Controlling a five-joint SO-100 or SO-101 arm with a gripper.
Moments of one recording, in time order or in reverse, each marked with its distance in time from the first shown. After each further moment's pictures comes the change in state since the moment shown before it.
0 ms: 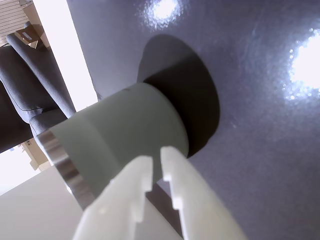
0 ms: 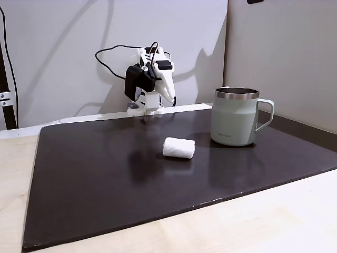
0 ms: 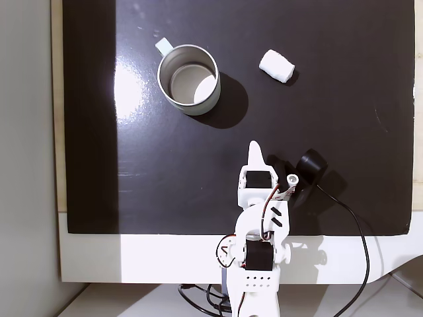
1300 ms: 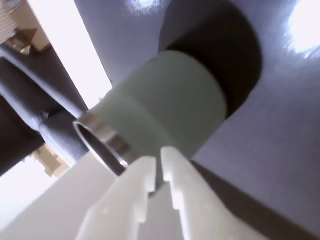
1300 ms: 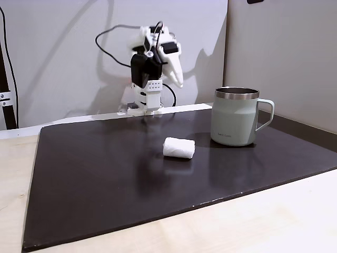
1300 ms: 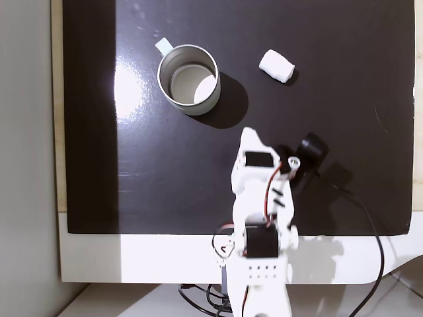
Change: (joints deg) arm -3.6 -35.2 -32.0 4.4 12.0
